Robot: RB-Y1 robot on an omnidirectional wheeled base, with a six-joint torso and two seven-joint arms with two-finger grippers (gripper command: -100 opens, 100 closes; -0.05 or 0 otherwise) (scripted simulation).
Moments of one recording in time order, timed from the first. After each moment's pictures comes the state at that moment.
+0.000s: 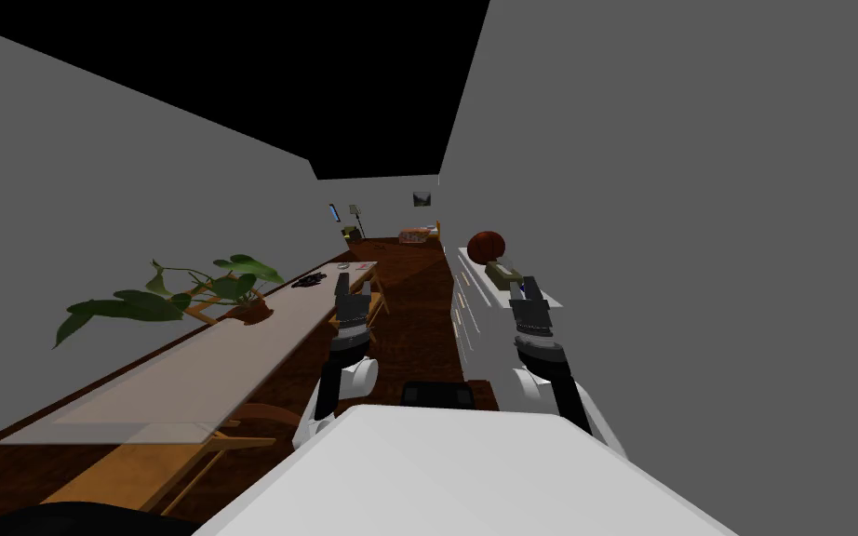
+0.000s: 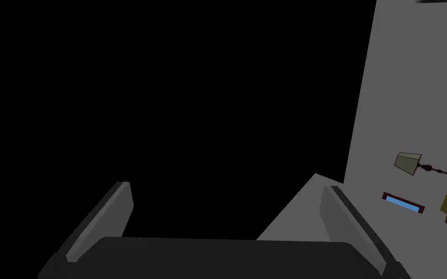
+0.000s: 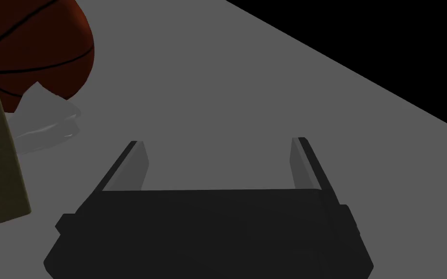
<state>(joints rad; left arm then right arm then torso) 0.47 -0.02 -0.04 -2.25 0.08 -0.48 -0.11 0.49 -0.03 0.01 -2.22 0.12 -0.55 0.09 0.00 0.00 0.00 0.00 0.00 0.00</state>
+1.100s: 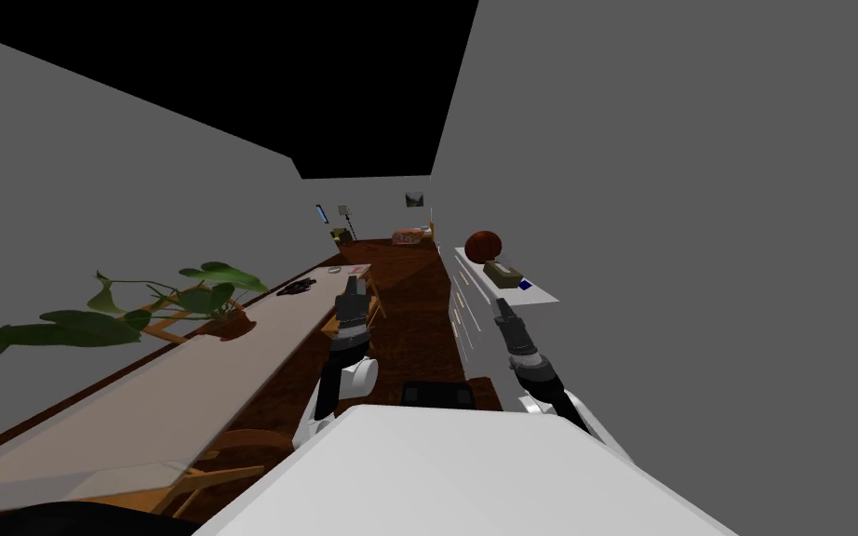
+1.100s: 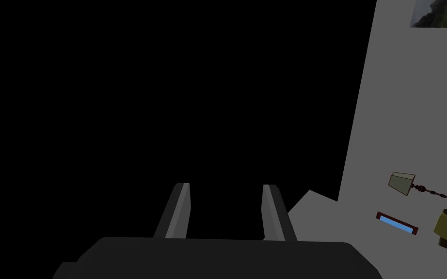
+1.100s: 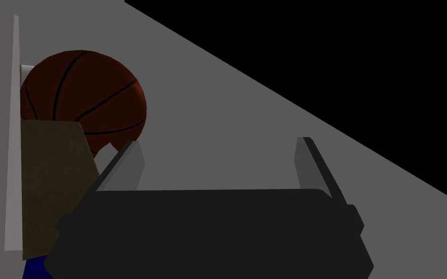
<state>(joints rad) 0.47 -0.02 -0.04 -2.25 0.08 -0.48 -0.11 0.56 -0.31 0.17 -2.11 0.04 -0.65 0.18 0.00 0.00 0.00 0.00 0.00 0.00</state>
